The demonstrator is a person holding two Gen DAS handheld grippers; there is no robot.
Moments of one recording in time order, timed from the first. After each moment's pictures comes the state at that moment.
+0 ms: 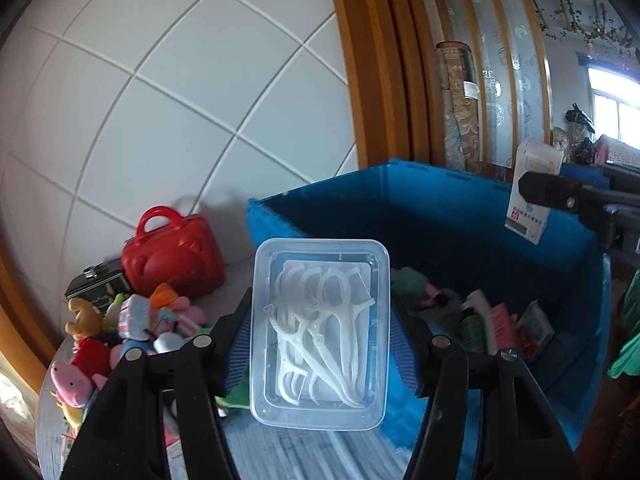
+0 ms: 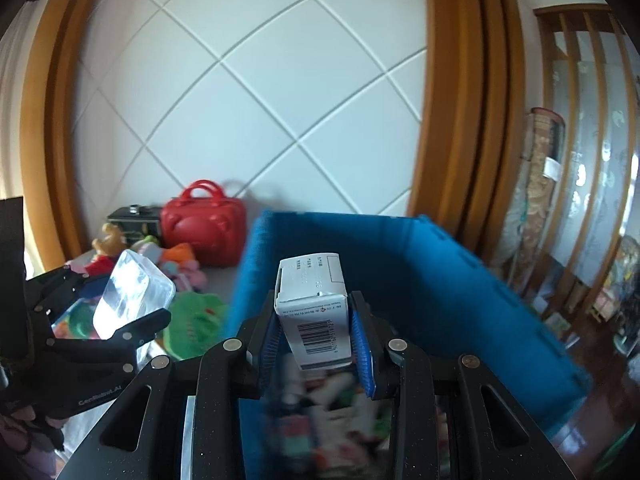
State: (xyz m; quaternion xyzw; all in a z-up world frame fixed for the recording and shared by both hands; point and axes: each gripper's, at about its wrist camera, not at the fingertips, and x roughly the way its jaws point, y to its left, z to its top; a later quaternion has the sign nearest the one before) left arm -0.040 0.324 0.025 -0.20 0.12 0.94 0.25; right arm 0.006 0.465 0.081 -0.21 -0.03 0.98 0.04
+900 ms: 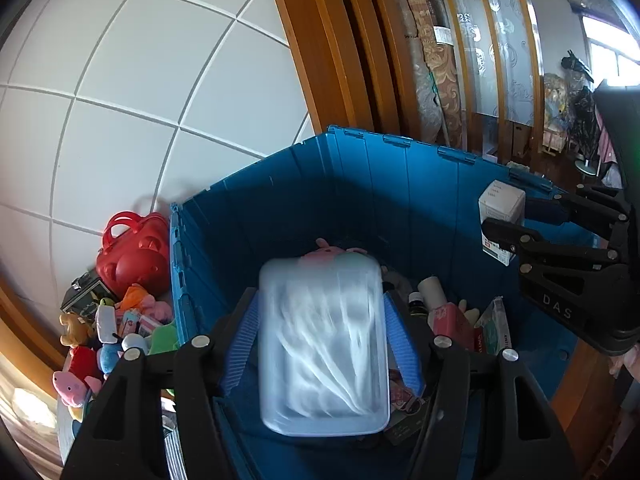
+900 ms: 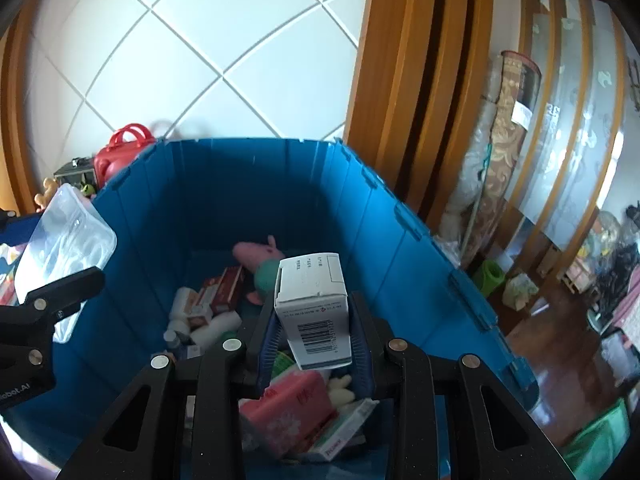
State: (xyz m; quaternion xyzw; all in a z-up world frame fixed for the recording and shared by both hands) left arm -0.002 0.490 0.030 -0.27 0.20 0.91 0.23; right arm -0.006 0.618 0.014 -0.32 -0.03 0.94 0.09
